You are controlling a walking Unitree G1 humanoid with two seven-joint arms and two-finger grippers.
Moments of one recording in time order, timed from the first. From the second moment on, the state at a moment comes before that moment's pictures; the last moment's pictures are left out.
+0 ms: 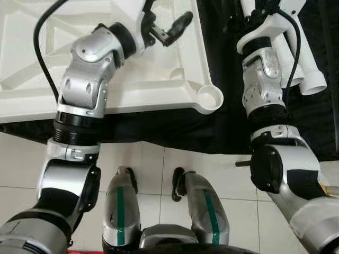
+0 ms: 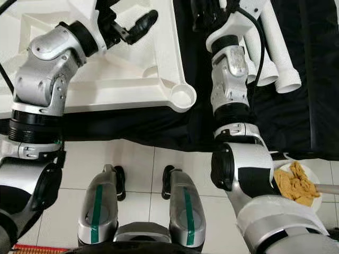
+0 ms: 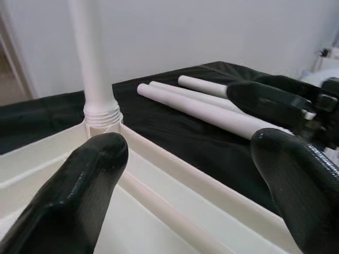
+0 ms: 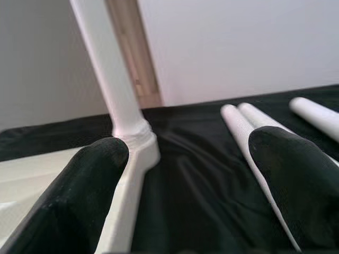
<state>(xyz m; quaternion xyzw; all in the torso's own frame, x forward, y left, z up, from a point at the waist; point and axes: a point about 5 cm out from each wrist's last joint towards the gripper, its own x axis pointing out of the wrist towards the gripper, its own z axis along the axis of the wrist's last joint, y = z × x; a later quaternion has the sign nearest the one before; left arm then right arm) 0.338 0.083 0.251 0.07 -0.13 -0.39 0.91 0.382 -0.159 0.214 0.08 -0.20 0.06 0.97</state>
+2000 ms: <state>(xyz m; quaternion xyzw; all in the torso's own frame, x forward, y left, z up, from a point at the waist) 0.311 0.128 0.221 0.02 -0.19 -0.06 0.98 0.325 -0.186 0.189 -0.03 -0.18 -0.05 0.98</state>
